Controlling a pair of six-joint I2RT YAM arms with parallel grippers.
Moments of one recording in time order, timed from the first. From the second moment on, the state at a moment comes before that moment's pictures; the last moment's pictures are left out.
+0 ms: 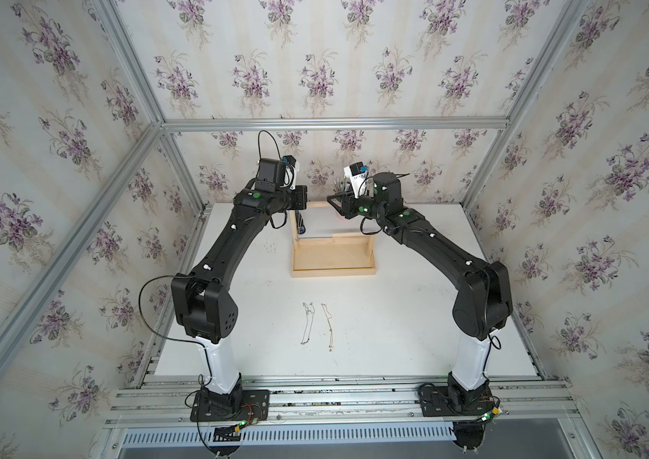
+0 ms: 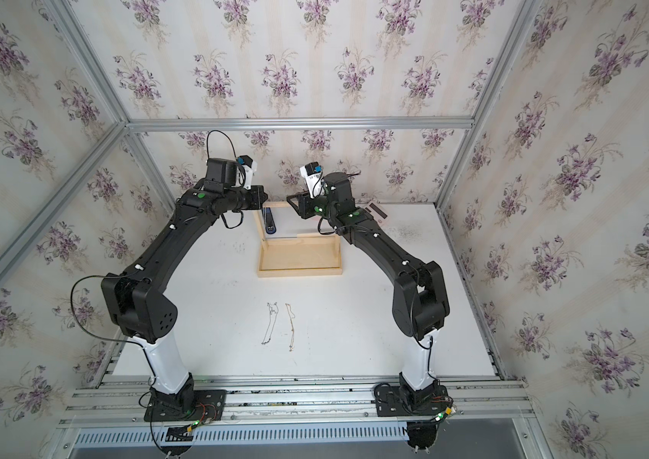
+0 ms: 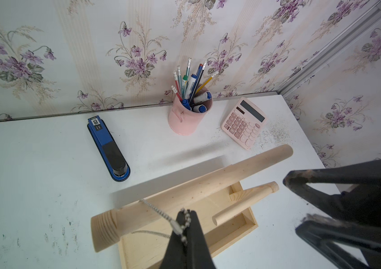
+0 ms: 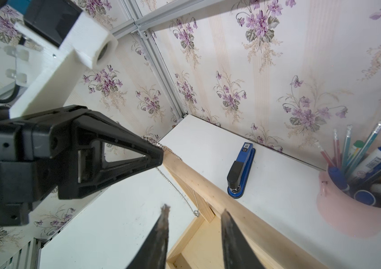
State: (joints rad) left arm -0.27 1.89 1.95 -0.66 0.23 -0.24; right arm 0.50 1.92 1.70 -0.07 -0.44 0.23
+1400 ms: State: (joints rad) left arm -0.27 1.74 1.88 -0.80 0.19 -0.23; right arm 0.51 1.70 1.51 -0.08 -0.35 0.24
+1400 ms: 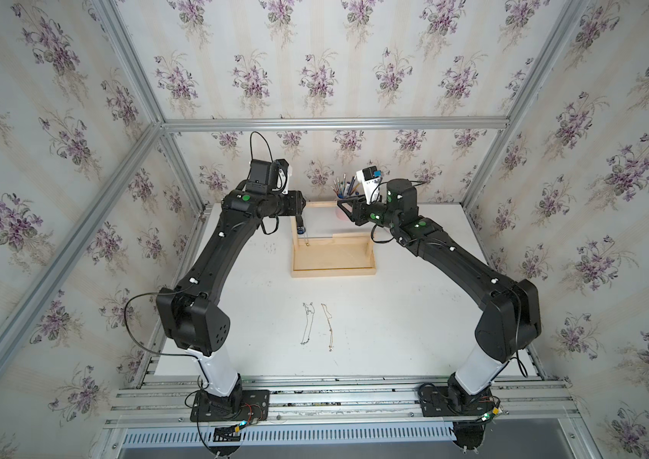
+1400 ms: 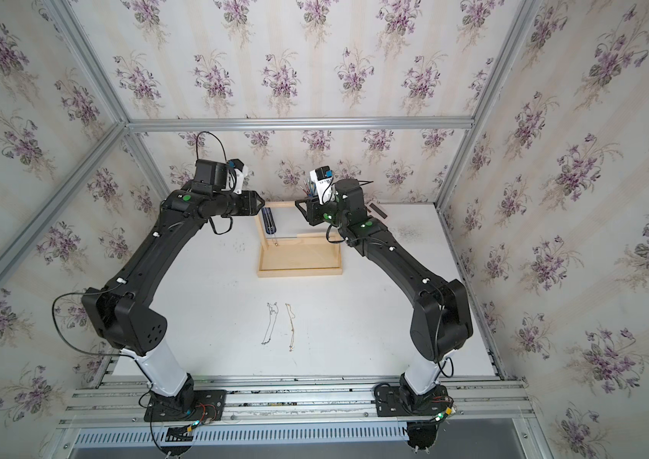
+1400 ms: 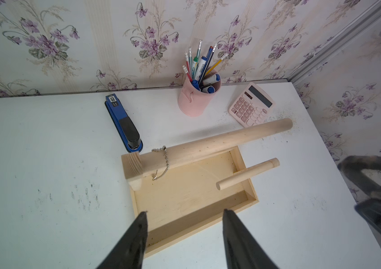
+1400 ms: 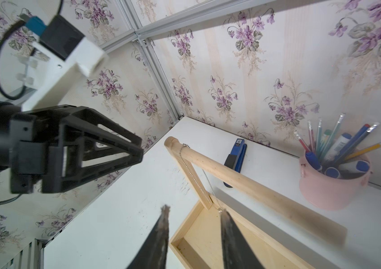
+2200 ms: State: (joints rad) left arm -0.33 1.25 1.26 -0.93 0.04 -0.38; right arm 0.85 1.58 1.15 -0.54 -0.02 0.33
